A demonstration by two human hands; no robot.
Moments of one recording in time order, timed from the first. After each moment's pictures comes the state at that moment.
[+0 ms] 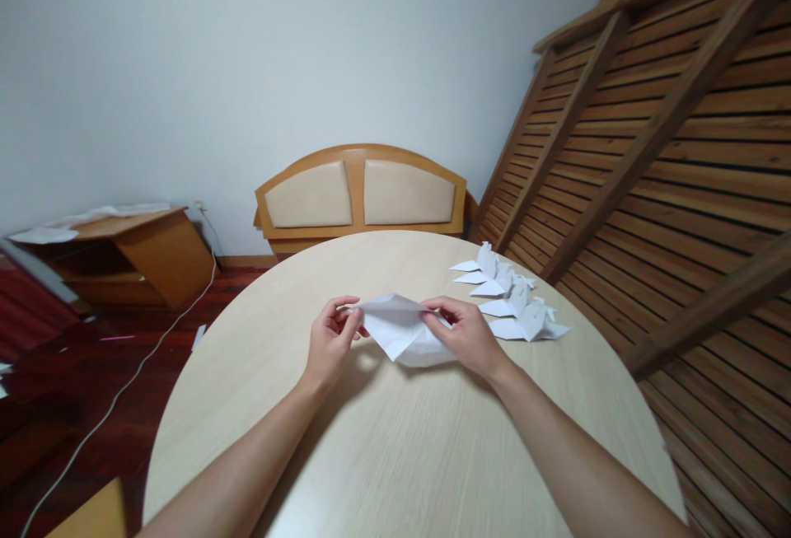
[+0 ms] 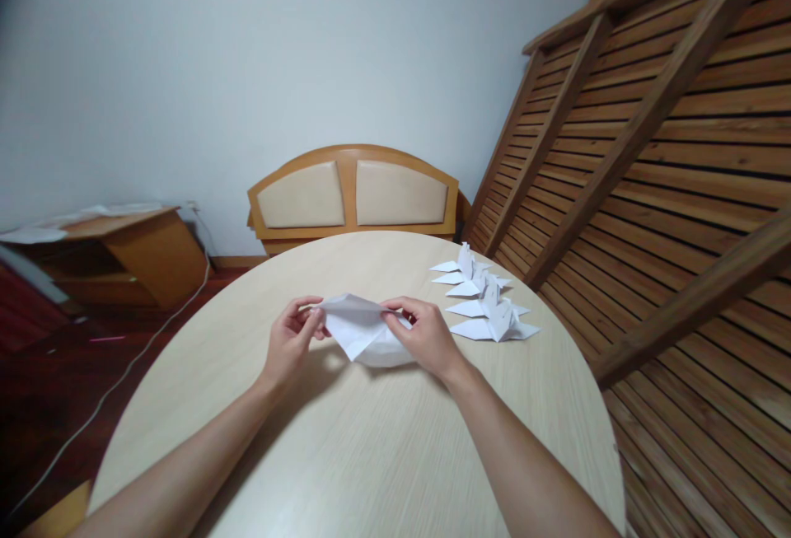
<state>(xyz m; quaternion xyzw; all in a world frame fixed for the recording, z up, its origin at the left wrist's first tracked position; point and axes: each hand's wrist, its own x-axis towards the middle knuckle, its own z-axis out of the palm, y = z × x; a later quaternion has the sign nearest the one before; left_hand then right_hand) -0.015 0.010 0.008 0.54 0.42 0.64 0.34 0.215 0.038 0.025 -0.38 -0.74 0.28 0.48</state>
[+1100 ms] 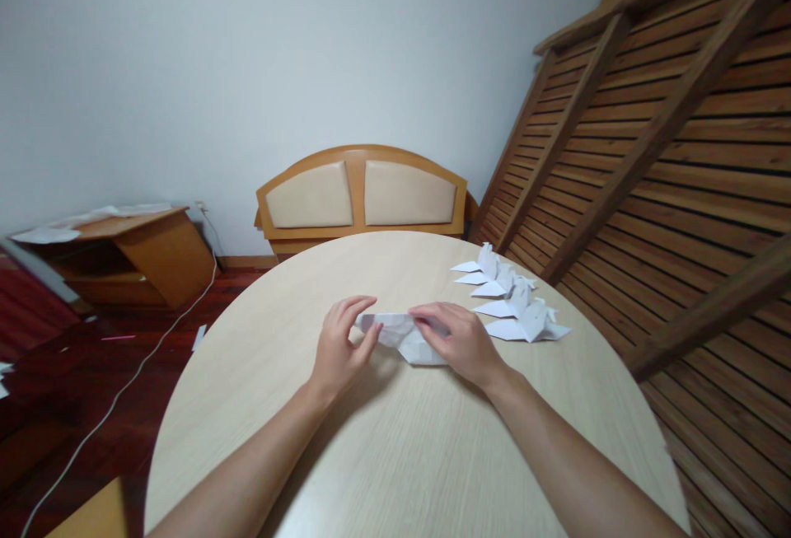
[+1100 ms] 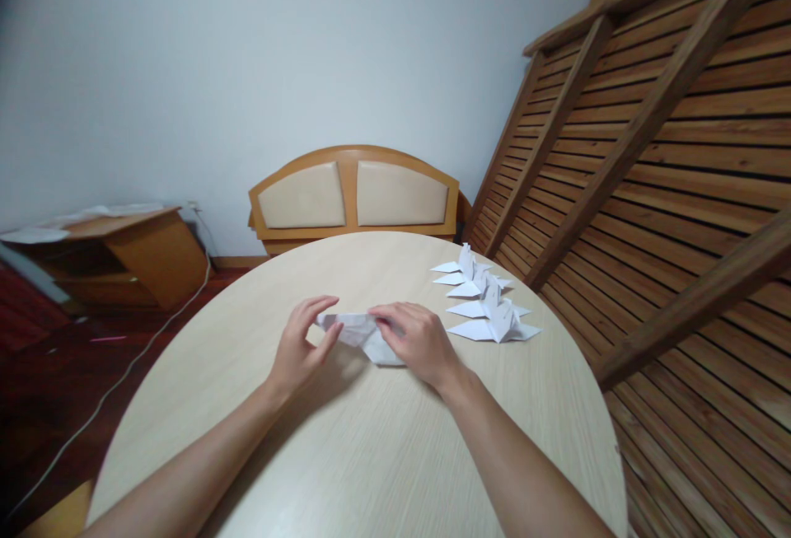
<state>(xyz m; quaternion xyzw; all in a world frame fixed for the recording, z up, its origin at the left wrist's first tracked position) -0.013 0.001 0.013 0.72 0.46 0.52 0.04 0.212 0.028 0.030 -0.30 -0.83 0.12 0.45</state>
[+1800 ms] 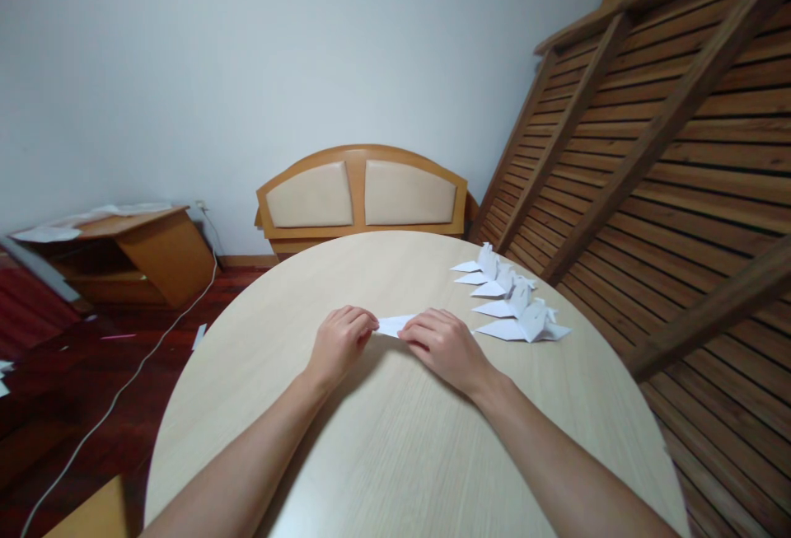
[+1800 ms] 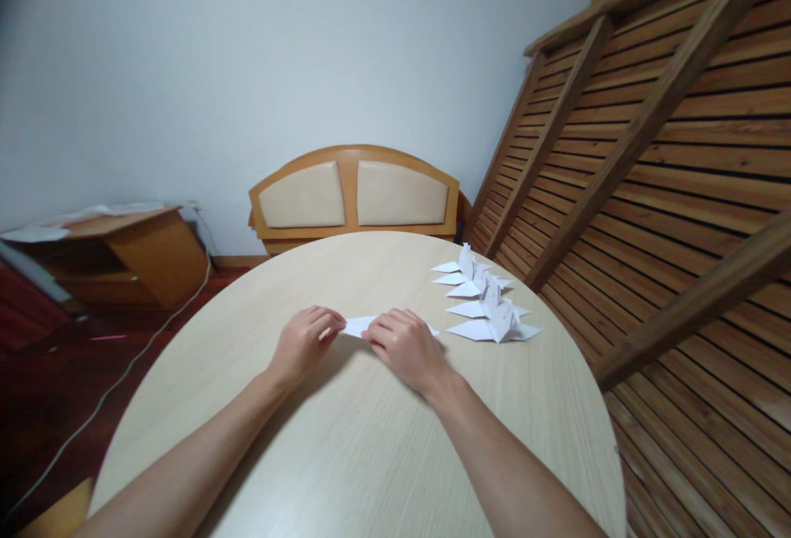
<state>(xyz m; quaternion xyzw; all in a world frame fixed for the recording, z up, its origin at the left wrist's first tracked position) -0.032 0.024 -0.005 0.82 0.46 0.34 -0.05 0.203 0.028 0.018 -0.28 -0.90 -0.02 0.32</state>
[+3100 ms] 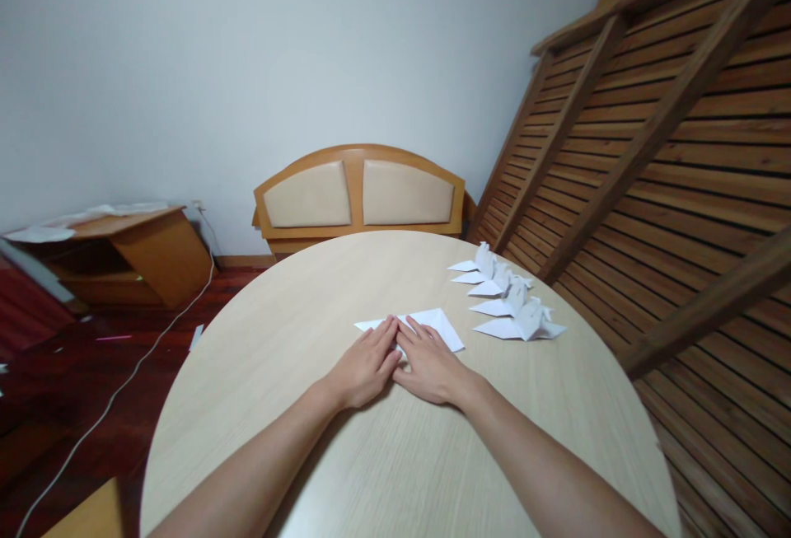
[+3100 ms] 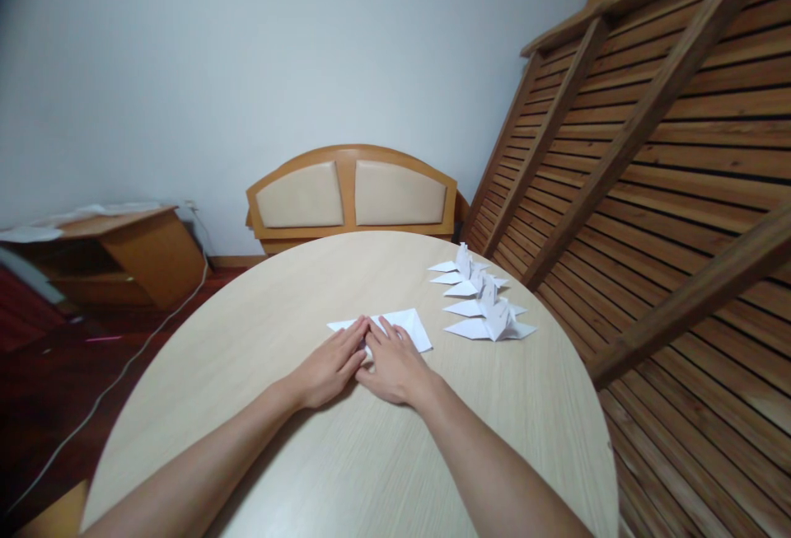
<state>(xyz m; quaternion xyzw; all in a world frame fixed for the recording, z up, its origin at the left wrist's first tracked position) 0.002 0.007 -0.022 0.86 0.48 0.13 0.14 0.182 0.022 -0.019 -0.43 -0.88 0.15 0.10</state>
